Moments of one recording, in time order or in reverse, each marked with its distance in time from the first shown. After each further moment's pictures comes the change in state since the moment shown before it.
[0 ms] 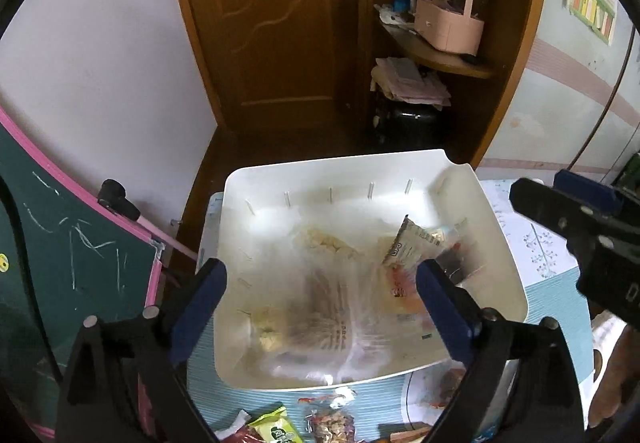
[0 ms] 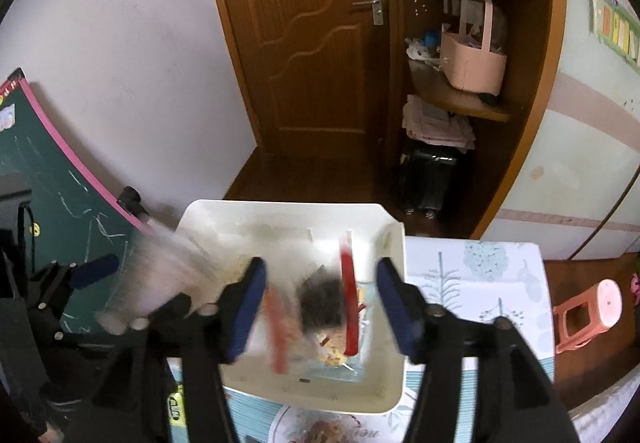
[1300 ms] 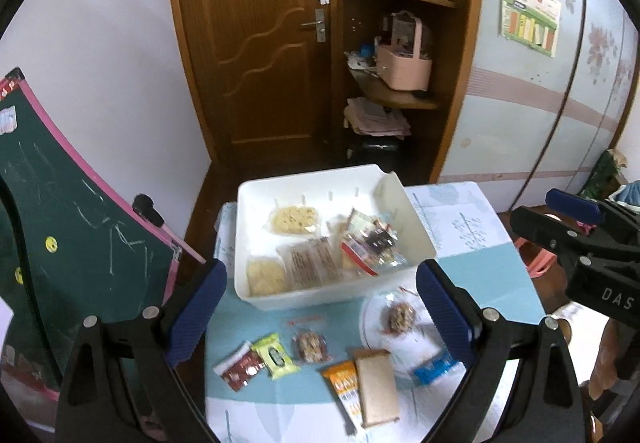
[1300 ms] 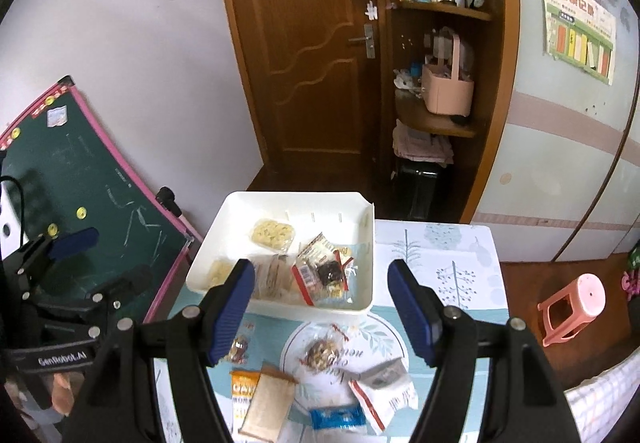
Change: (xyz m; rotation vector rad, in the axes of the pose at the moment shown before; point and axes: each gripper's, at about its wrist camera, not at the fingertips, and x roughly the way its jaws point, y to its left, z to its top) left arm -0.193 -0.021 -0.075 0.041 -0.145 -0.068; right arm -0.177 0.007 -0.072 -0.033 -0.102 -0.020
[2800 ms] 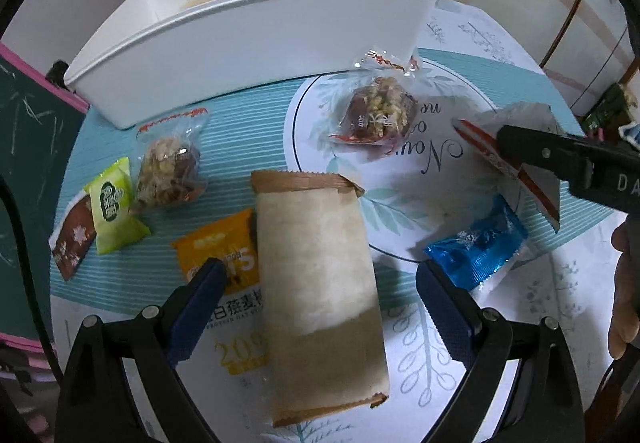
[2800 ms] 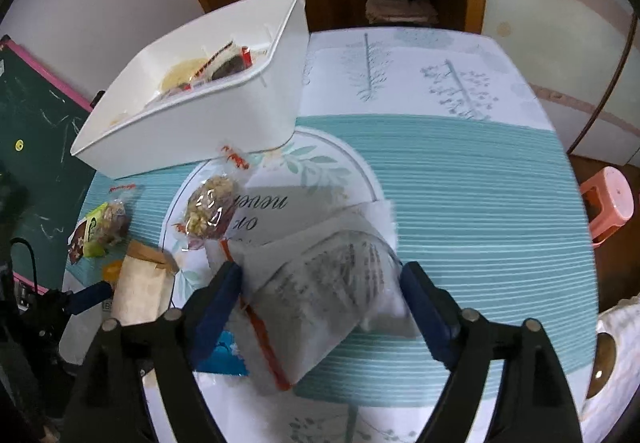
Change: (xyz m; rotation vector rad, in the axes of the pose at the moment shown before) left arm 0.197 -0.087 -0.207 0.038 0.367 -0.013; right arm 0.170 -0.093 -0.178 0.133 0.334 -0.014
